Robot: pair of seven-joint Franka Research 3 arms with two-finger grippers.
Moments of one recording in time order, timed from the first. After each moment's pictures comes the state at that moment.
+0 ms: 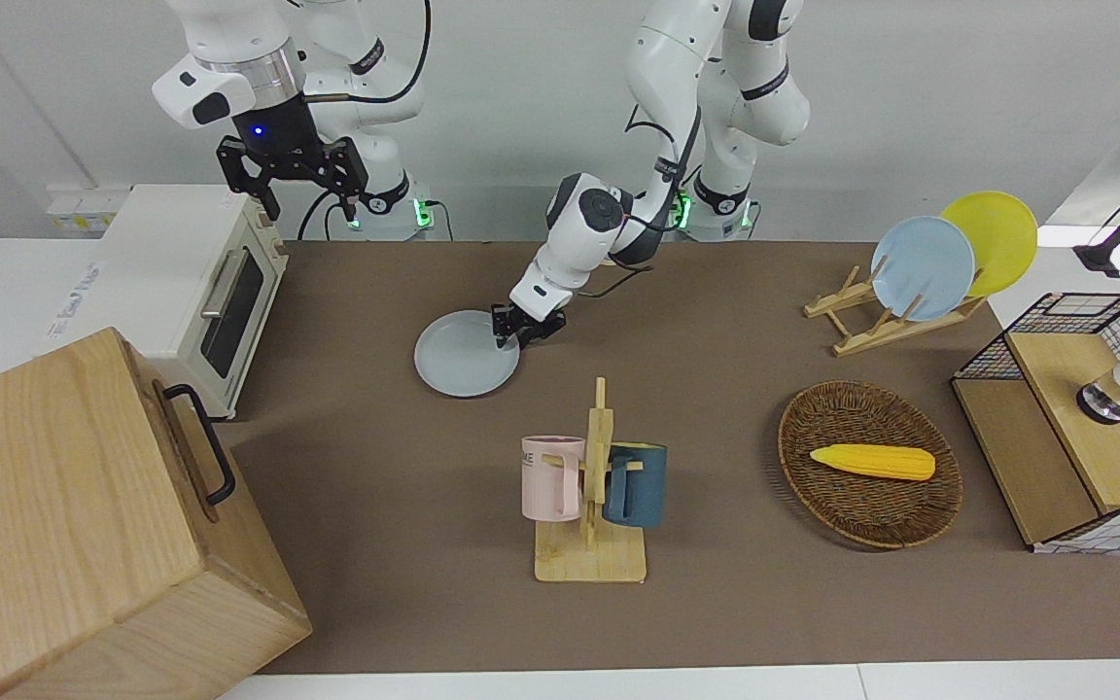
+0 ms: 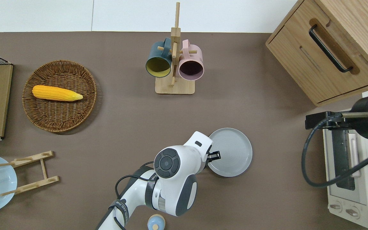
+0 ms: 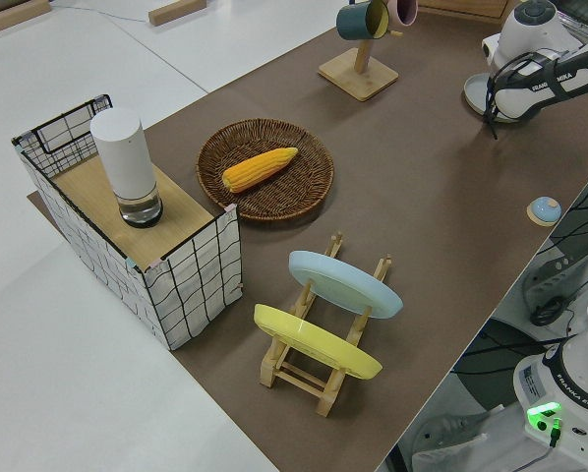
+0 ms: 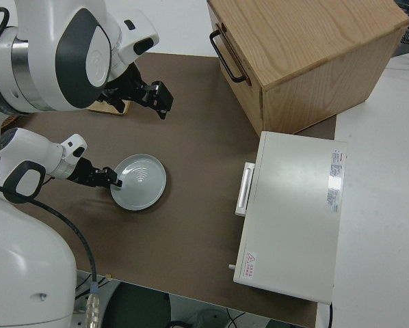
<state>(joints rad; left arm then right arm) -0.82 0.33 0.01 -2.07 -0.65 2.62 -0.44 0.17 -0.06 -0.05 -1.54 0.01 1.49 0.18</state>
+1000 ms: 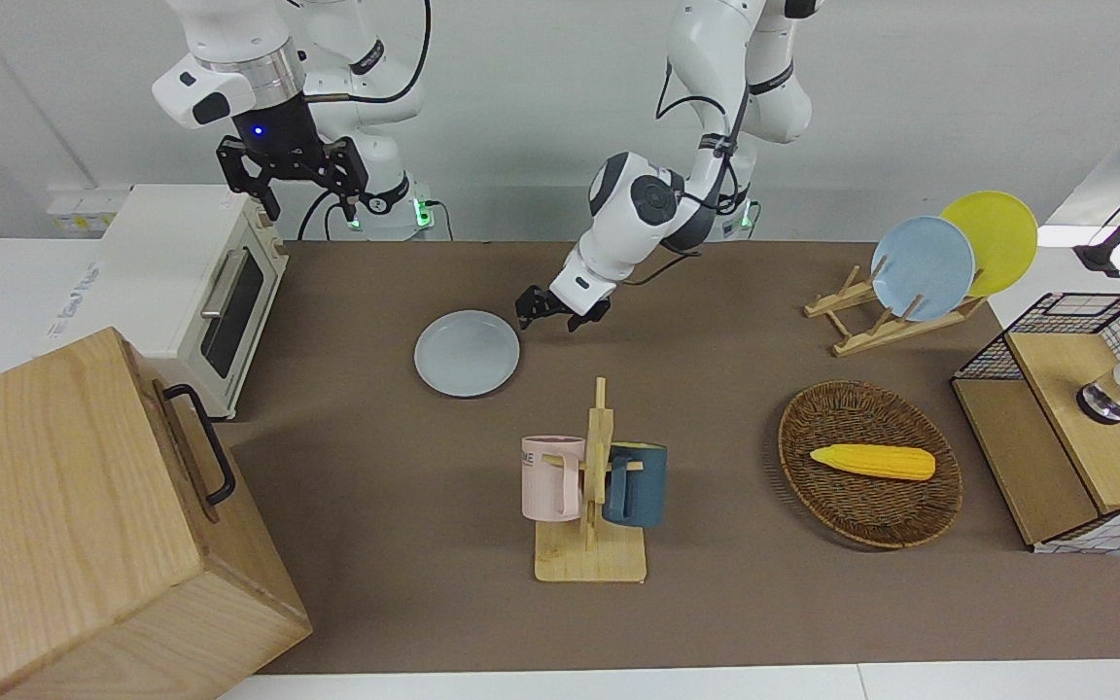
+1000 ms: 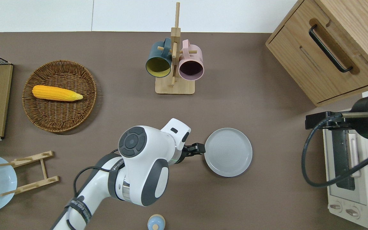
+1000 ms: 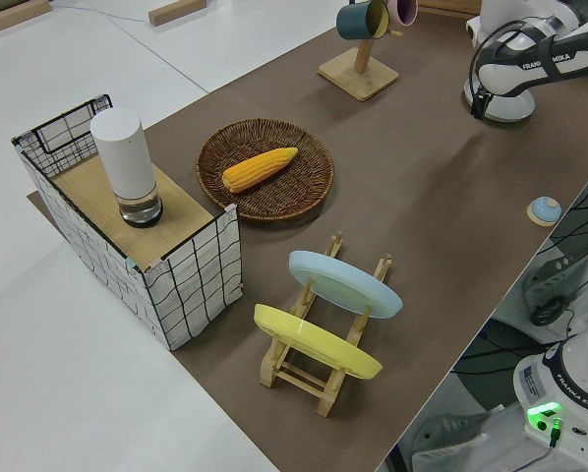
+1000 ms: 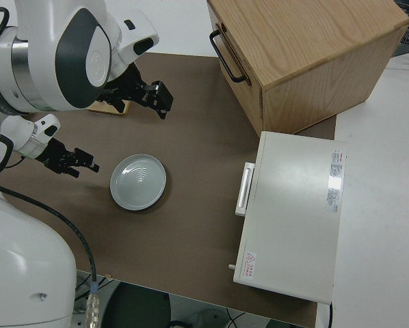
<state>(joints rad) -0.69 0.18 0.05 -2.07 -0.57 2.32 -0.41 0.17 -0.06 -0.05 -1.54 0.01 1.49 0.18</state>
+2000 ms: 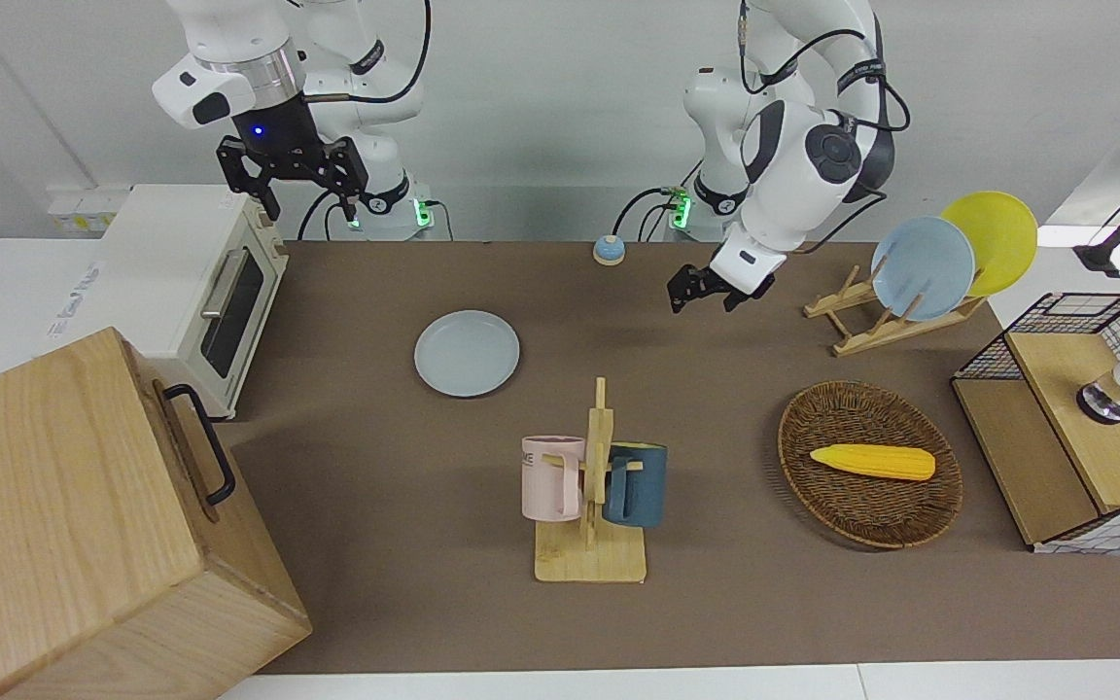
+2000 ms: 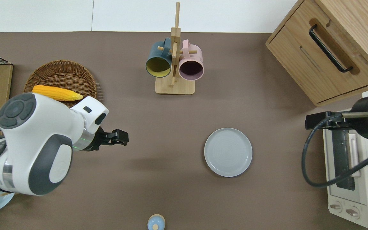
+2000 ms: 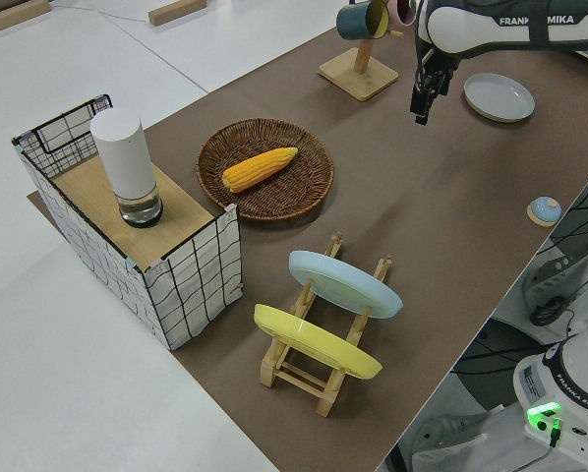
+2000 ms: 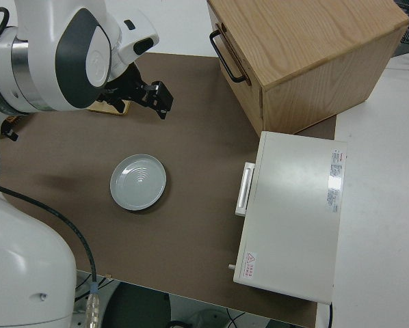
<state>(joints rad) -0.30 -0.03 0.05 -2.02 -0.21 1.89 -0.27 0.17 -0.06 -0.05 -1.54 0.01 1.49 0.18</state>
